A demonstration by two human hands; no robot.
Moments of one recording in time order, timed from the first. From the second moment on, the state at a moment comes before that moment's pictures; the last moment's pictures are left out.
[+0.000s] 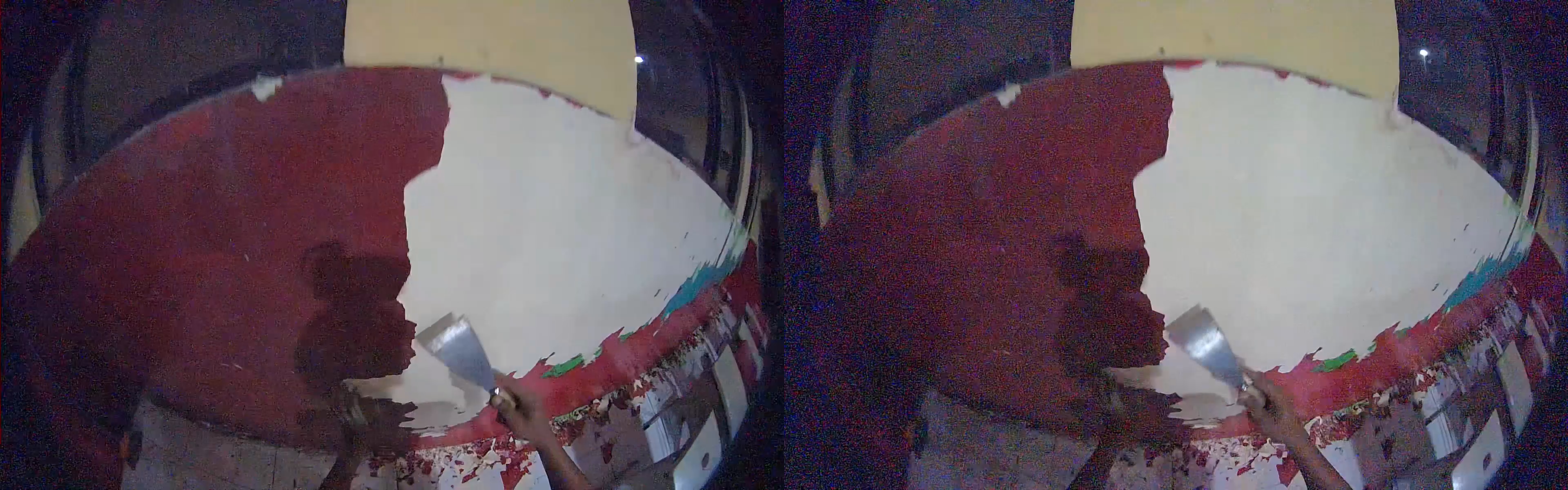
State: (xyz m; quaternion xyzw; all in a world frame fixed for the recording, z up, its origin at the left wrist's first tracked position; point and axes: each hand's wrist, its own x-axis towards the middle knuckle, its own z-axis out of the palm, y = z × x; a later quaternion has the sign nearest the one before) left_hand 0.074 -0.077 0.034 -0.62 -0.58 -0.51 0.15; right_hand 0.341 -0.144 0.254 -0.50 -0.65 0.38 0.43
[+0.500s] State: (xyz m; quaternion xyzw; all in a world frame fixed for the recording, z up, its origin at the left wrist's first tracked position) left_hand 0.001 0.005 0.464 -0.53 -0.48 -0.53 0.45; right_hand 0.299 -0.096 0.373 -0.45 -0.63 0.32 0.55
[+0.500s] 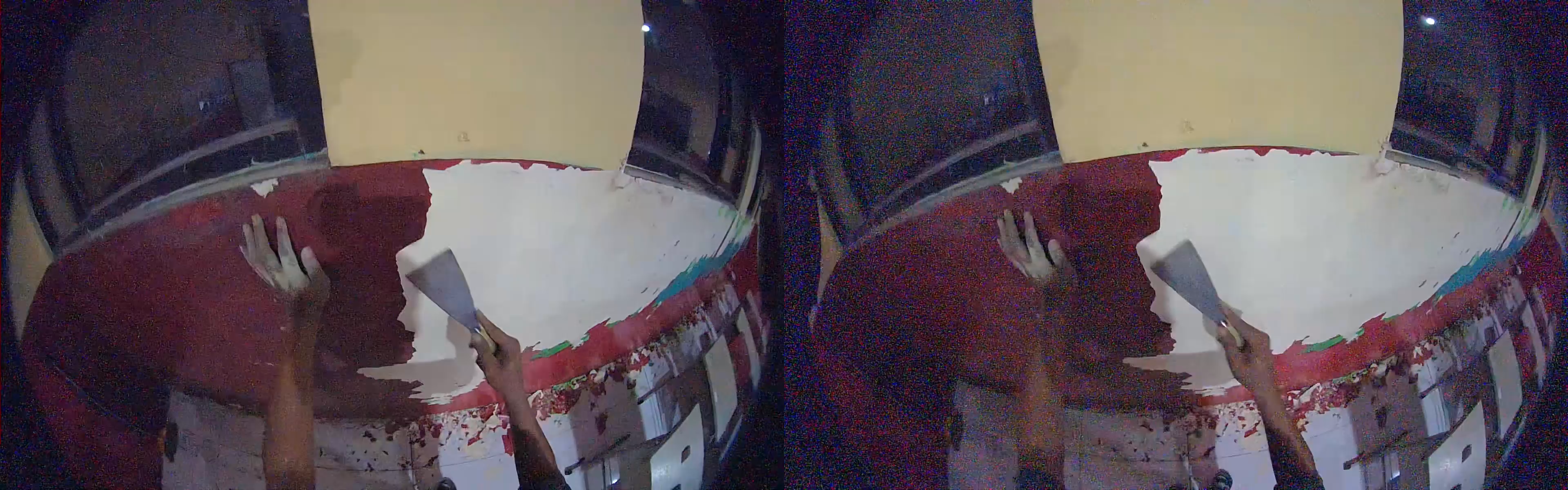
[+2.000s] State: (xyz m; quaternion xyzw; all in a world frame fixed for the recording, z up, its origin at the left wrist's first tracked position) left_hand -0.008 0.007 0.456 -0.55 -0.44 -0.58 0.41; right_hand 0.328 -0.096 0.466 -0.51 -0.65 0.29 0.49
